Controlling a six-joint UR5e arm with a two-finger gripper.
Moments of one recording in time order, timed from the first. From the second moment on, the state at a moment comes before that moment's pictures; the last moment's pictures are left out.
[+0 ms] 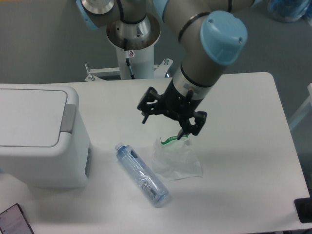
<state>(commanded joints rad) 2.46 -1.90 -1.18 -1.67 1.21 0.70</state>
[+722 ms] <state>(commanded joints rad) 2.38 -1.80 -1.29 -1.61 1.06 0.58</state>
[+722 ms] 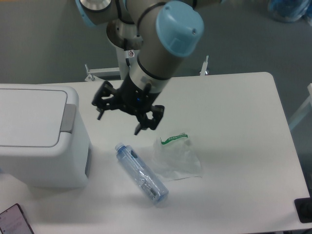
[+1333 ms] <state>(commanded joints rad) 2.32 -1.80 -1.37 -1.45 1.06 0.54</state>
